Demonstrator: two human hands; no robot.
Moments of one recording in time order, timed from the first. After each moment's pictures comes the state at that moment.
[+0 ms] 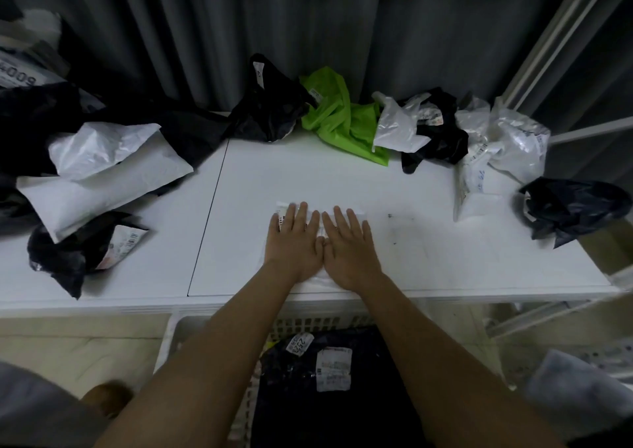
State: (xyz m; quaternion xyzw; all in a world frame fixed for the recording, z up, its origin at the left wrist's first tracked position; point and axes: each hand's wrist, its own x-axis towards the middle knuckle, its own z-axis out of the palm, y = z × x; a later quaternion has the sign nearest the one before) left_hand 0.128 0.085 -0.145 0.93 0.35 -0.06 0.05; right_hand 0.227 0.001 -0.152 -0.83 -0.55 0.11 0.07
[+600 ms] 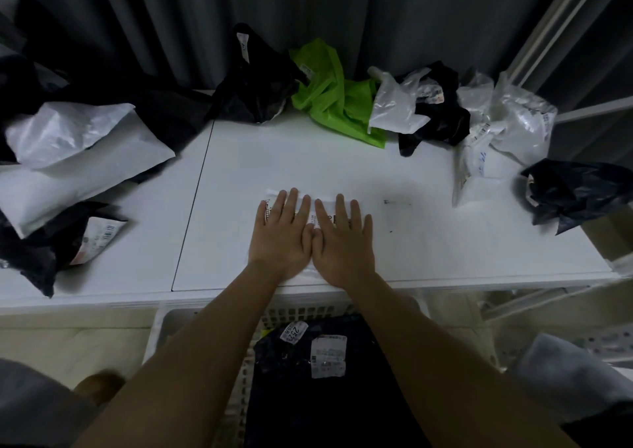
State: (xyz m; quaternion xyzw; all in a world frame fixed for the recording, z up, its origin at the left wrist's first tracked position) left_hand 0.124 0.088 -0.165 0.94 0.34 -0.01 0.04; right_hand 0.219 0.000 -0.169 -0.86 -0.50 0.06 0.07
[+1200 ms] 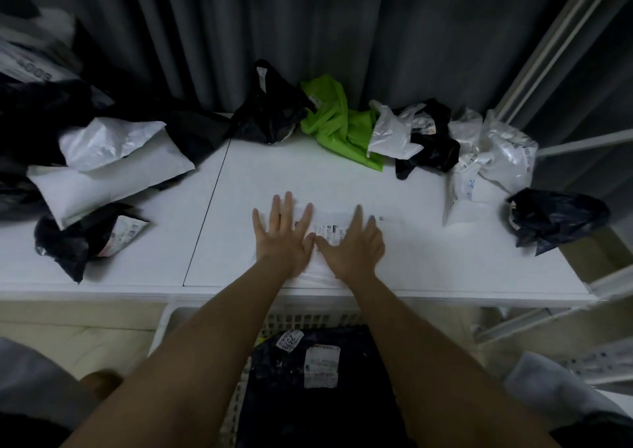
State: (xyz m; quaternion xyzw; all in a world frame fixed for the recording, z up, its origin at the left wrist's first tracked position) left_hand 0.126 0.079 -0.146 0.91 0.41 -0.04 0.04; right_hand 0.226 -0.004 -0.142 -0.90 -0.32 0.17 0.24
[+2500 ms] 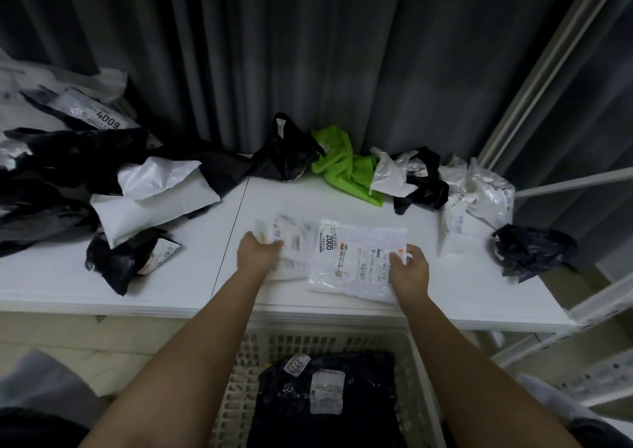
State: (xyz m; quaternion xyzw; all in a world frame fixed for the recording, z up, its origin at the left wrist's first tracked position) left_hand 0.070 0.109 -0.101 0.59 0.59 0.27 0.48; right_hand 0.267 -0.055 -0.113 -0.79 -0.15 0.14 0.57
